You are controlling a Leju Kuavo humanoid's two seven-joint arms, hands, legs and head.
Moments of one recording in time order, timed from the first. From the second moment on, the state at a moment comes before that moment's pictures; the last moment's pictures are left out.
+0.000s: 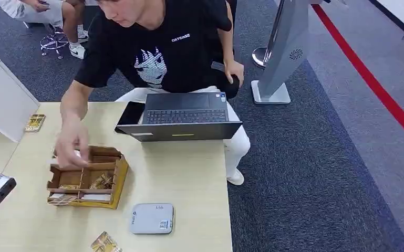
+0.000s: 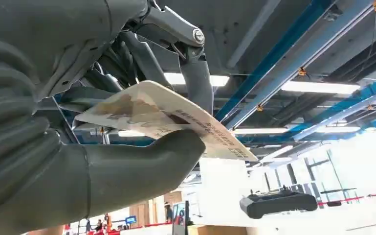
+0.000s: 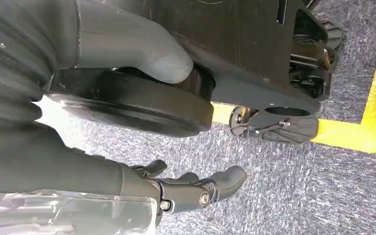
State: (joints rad) left arm 0.05 0.23 0.24 -1.94 -1.53 0.07 0.02; right arm -0.14 0.08 1.32 -0.07 -1.13 -0.27 -0.05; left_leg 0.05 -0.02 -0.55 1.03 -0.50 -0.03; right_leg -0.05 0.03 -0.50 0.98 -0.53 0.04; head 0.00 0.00
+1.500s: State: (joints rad) left arm 0.00 0.09 -0.33 -1.86 -1.54 0.19 0.08; right arm -0.15 0.08 1.41 -0.07 -1.20 -0.27 -0.04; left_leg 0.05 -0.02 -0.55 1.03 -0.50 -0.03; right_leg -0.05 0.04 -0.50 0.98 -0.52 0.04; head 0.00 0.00
